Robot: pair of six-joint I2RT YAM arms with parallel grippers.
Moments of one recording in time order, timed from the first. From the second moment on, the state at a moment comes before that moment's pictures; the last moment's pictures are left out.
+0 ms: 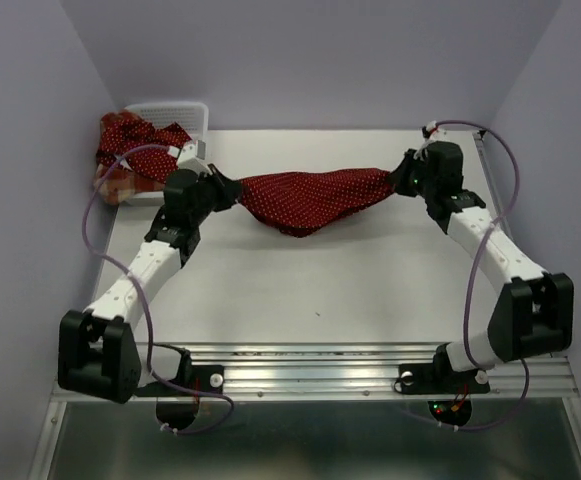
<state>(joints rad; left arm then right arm) -0.25 1.31 0.84 0.11 0.15 -0.57 0.17 1.50 1.11 -0.12 -0.12 0.38</state>
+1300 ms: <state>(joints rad) -0.58 1.20 0.67 -0.13 0.19 -0.66 -0.07 1.69 1.30 -0.31 0.05 0.19</state>
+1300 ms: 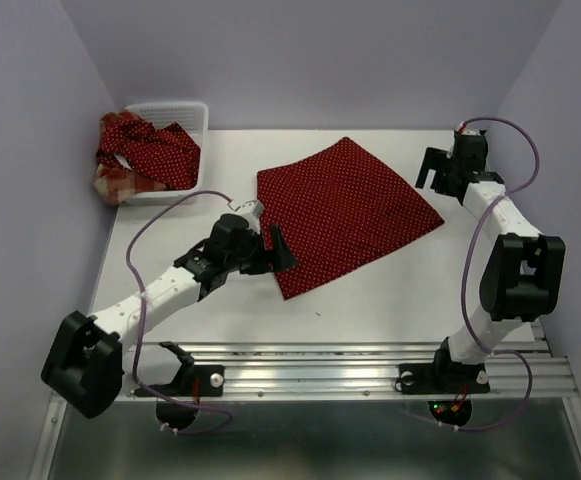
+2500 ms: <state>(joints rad) -0.40 2.22 1.70 -0.23 0.06 -0.41 0.35 1.80 1.11 -0.28 -0.04 0.32</state>
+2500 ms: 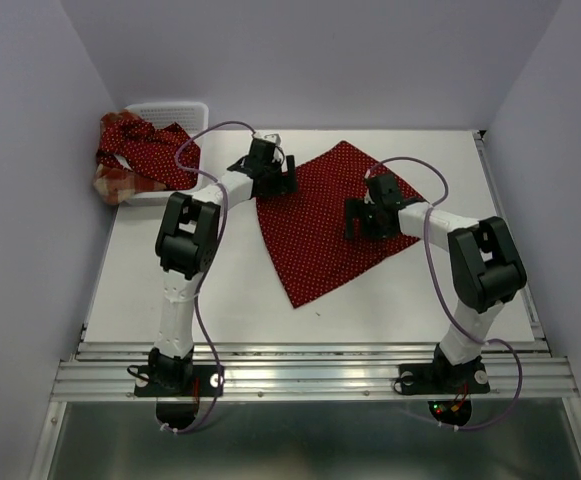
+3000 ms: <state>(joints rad) -0.33 1.90 1.15 -0.04 0.12 -0.56 0.27 1.91 1.26 -0.29 -0.09 0.10</state>
